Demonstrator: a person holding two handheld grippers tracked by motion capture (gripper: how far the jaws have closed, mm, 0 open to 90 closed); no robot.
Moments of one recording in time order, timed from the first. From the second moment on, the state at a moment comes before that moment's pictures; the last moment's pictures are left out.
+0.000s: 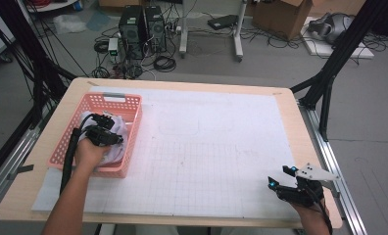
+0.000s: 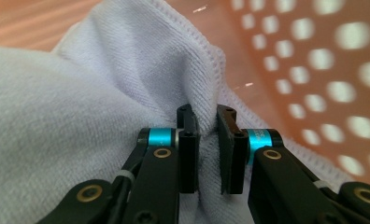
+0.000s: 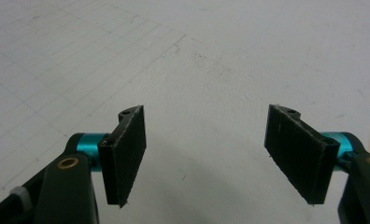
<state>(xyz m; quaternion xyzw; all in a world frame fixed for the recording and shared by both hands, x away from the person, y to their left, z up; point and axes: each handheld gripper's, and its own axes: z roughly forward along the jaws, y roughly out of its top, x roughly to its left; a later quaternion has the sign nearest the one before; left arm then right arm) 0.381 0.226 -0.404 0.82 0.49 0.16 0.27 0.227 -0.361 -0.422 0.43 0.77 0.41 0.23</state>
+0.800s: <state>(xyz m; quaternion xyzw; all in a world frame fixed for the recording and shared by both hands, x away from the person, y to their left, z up) 0.386 0.283 -0.407 0.71 0.62 0.22 0.25 0.227 -0.360 -0.424 0.43 0.77 0.41 0.23</state>
